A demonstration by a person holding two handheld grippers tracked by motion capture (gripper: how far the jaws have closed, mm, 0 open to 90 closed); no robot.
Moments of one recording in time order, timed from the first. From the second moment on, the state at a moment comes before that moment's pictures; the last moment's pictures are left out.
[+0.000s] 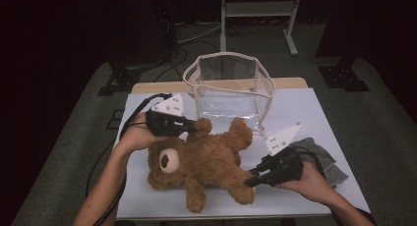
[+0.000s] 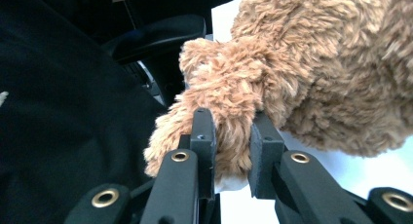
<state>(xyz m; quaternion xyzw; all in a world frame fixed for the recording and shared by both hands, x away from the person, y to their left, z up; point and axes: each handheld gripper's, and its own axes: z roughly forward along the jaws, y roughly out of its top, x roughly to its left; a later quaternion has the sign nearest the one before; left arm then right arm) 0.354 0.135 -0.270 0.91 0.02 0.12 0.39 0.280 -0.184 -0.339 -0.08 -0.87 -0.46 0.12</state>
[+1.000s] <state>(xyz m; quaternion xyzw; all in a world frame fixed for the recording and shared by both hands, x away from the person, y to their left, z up) 0.368 0.075 -0.323 0.92 -0.01 0.07 0.38 0.277 -0.286 -0.398 -0.20 -0.88 -0.42 0.07</state>
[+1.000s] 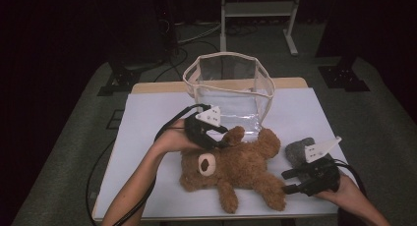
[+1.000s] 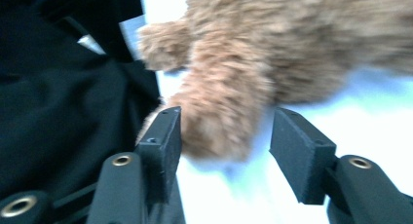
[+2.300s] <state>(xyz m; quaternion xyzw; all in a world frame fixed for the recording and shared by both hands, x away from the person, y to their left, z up) 0.319 0.130 -0.388 0.92 0.08 0.11 0.37 0.332 -0.354 -0.443 -0.32 -0.88 -0.33 -0.08</state>
